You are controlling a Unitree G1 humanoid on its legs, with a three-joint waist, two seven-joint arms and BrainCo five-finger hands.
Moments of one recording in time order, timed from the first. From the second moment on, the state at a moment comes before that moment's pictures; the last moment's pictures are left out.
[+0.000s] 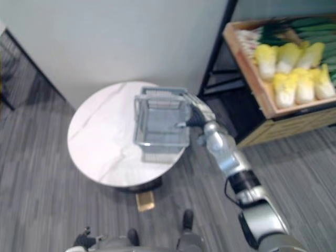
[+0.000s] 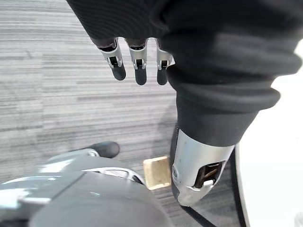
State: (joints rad) left arm 0.10 0.13 0.19 1.11 0.01 -0.15 0.11; right arm -0.68 -0.46 0.29 0.51 -0.47 -0.17 -0.07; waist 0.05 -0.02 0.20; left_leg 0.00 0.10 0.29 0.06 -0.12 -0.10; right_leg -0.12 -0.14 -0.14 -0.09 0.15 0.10
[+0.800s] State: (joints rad) left arm 0.02 0.13 0.23 1.08 -0.08 -0.15 0.19; right arm -1.31 -0.38 0.24 1.00 -0.47 -0.06 -0.15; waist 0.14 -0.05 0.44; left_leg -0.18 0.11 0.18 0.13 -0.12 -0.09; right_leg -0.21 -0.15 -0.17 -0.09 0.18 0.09
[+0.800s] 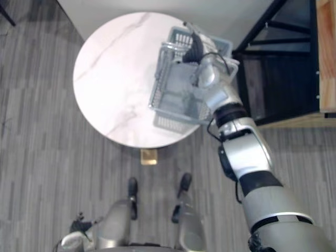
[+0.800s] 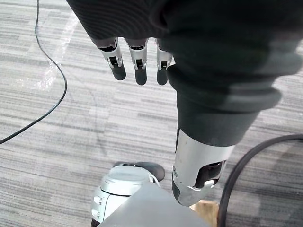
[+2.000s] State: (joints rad) left arm -0.04 0.16 0.11 1.05 -0.15 -0.19 0.22; right arm -1.37 -0.50 0.21 1.12 -0.51 -0.05 -0.19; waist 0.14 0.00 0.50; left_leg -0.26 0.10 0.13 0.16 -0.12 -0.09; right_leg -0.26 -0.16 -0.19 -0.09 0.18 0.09
